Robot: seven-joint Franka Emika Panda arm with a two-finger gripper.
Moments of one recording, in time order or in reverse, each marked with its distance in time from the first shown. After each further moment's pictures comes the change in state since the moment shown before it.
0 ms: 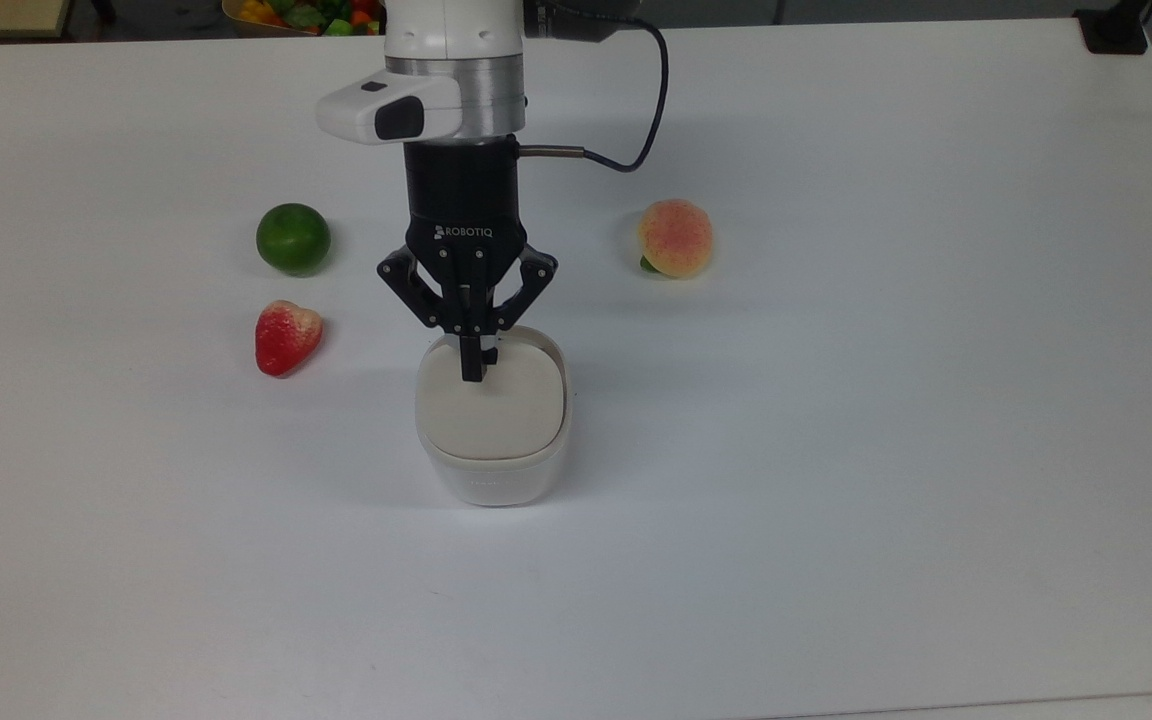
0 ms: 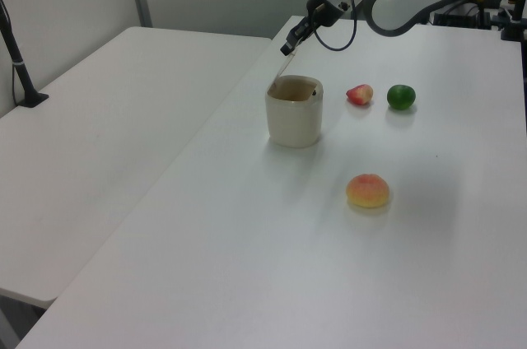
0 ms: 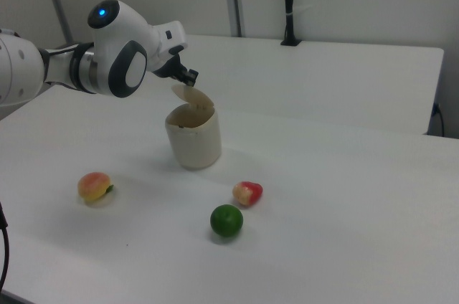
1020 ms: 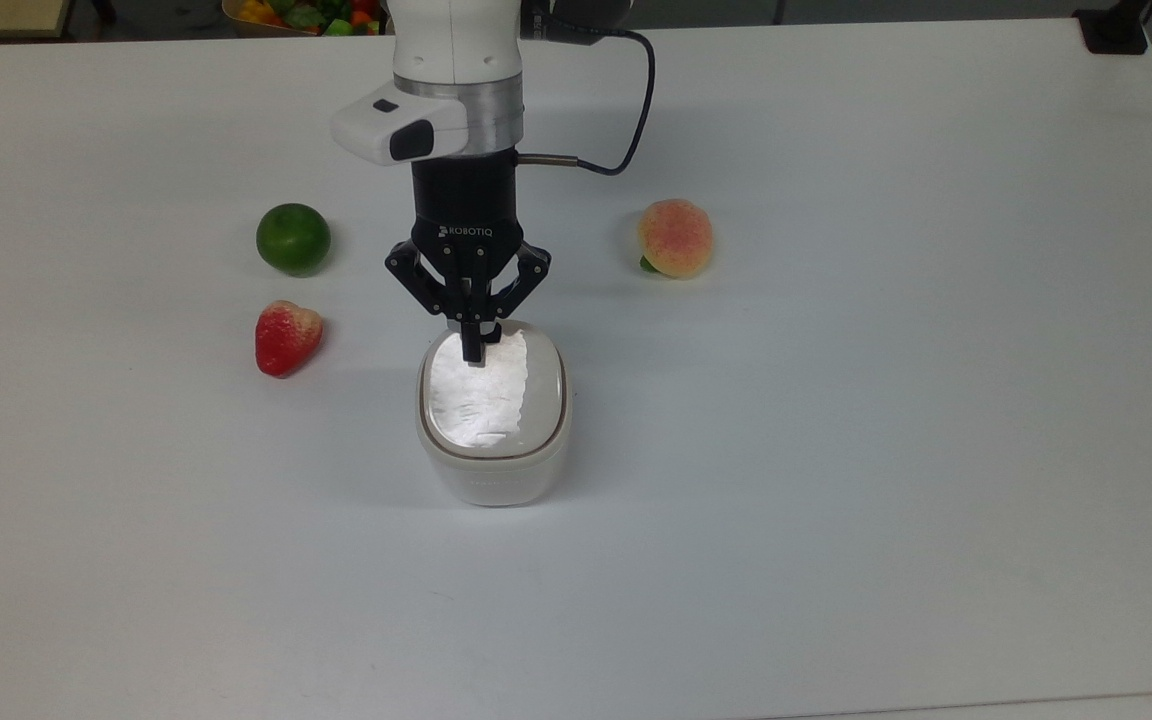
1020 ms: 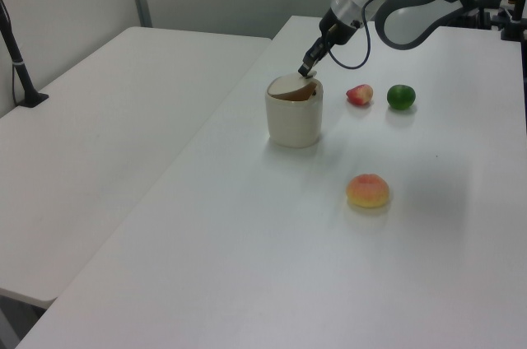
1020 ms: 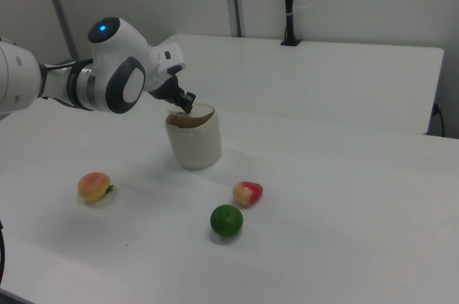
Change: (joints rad) arm -0.004 -0.040 0.000 -0.128 -0.046 -0.029 -0.001
